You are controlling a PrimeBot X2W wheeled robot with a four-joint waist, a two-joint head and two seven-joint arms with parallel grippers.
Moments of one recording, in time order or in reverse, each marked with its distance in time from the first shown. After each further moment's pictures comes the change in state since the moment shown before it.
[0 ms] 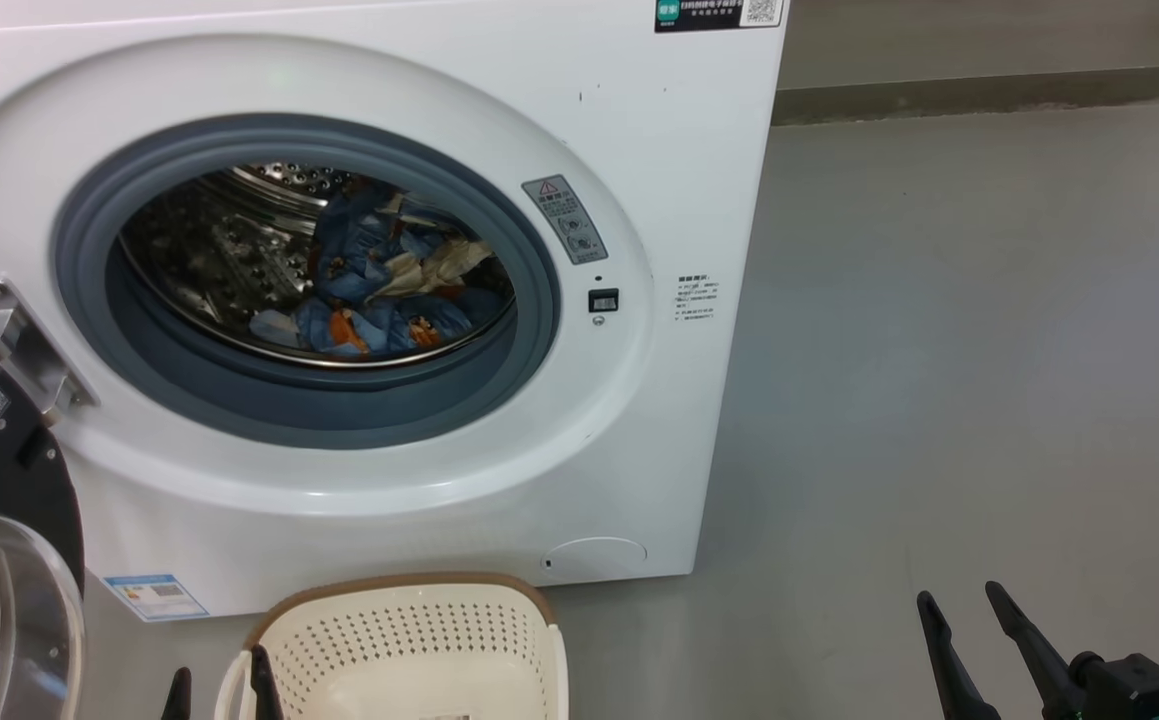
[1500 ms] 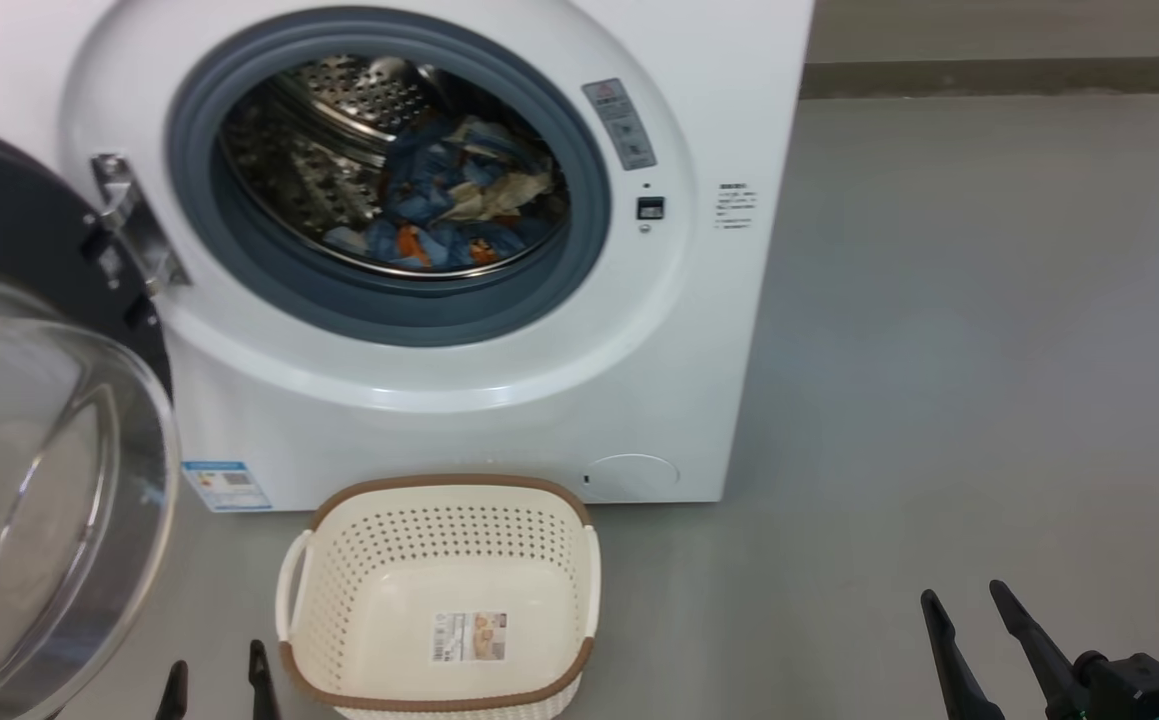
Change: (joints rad) left arm 0.000 0.018 -0.022 -0.016 0.000 0.019 0.000; right arm 0.000 0.001 -0.007 -0.001 0.000 0.000 0.000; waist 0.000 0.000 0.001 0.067
